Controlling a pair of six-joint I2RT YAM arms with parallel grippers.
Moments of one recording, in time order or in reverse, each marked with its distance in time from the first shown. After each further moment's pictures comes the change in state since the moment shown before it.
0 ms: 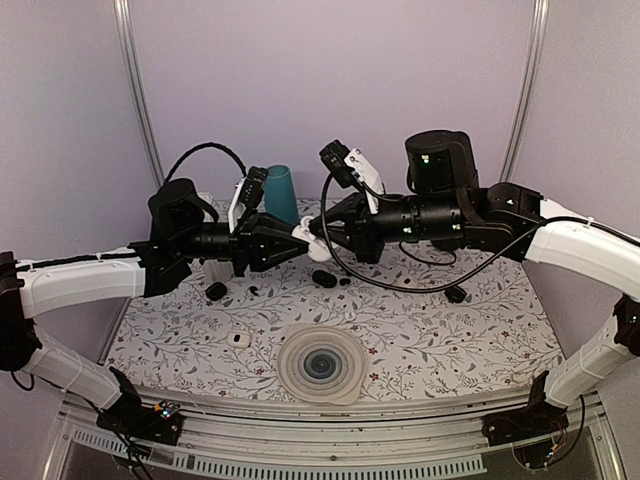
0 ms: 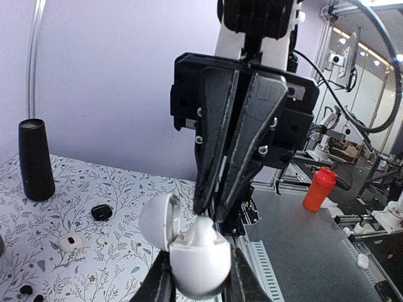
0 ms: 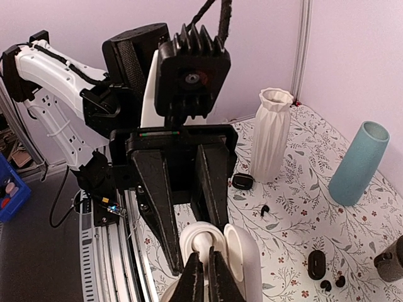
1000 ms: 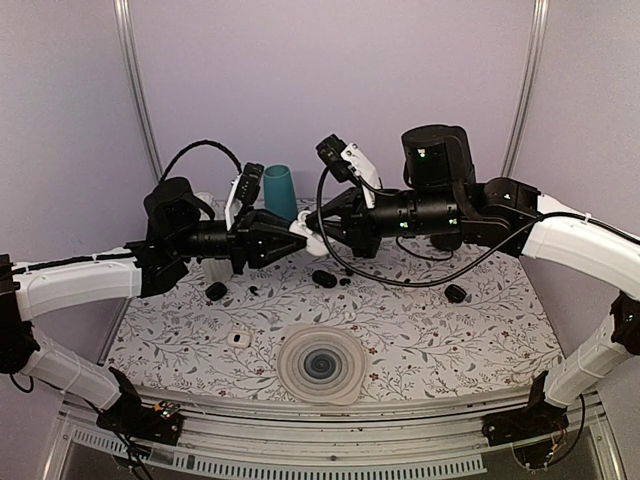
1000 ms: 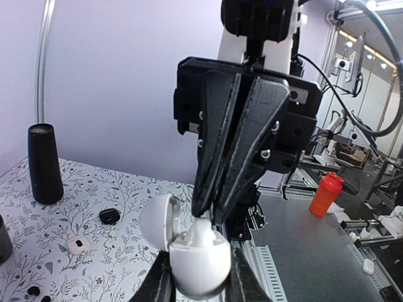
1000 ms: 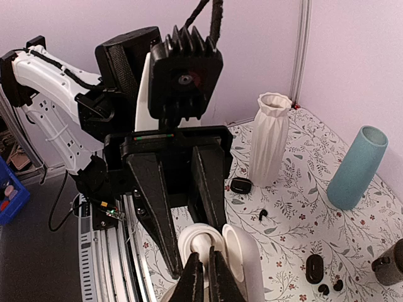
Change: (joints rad) left arm 0.001 -0.021 0.000 -0.006 -0.034 0.000; right arm -0.001 0.024 0.040 -0.012 -0.002 -0.001
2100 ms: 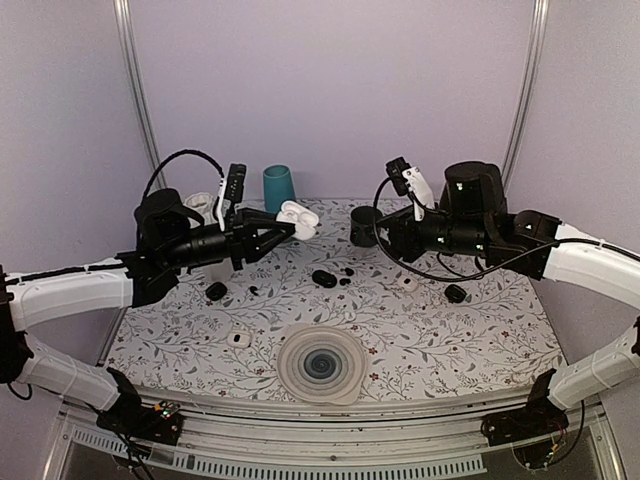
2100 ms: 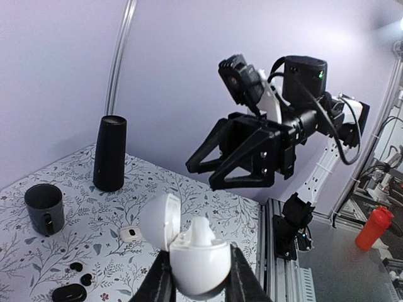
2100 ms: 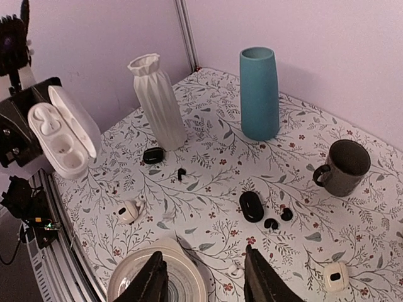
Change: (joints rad) left arm 0.037 -0.067 -0.095 0.005 -0.270 -0.017; right arm -0.186 -0.203 -0.348 0.104 0.183 0.167
